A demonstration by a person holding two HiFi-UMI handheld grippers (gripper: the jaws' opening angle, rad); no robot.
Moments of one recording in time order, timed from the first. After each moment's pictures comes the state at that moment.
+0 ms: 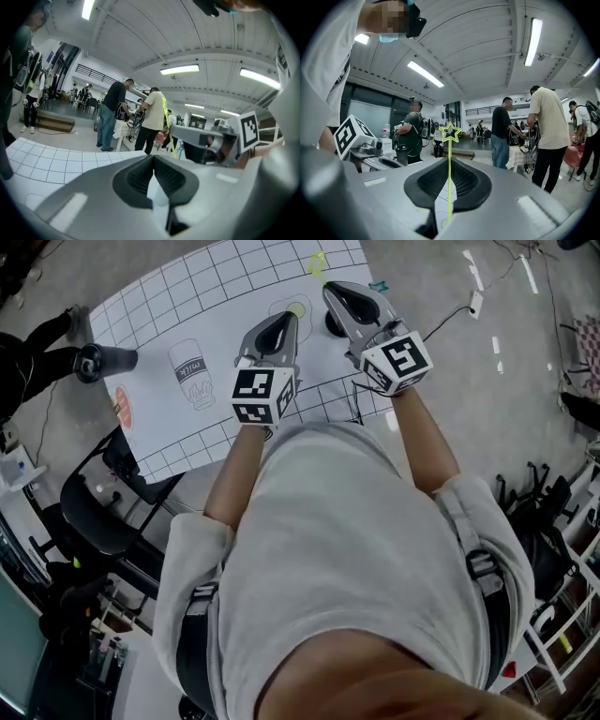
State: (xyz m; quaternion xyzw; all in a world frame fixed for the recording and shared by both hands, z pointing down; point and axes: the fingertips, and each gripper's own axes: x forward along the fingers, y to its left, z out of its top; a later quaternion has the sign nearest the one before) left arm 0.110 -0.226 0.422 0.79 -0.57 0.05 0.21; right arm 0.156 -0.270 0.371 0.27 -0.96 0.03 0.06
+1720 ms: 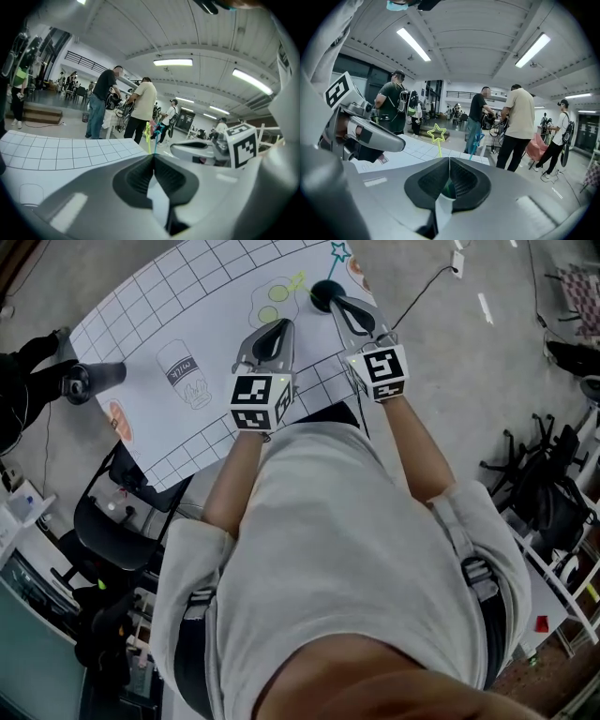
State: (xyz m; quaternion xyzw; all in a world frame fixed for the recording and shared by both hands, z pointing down) left arm 0.133 -0.181 0.447 0.83 -0.50 0.09 0.24; right arm 0.215 -0.223 0.451 0.42 -0.88 0.03 0.21
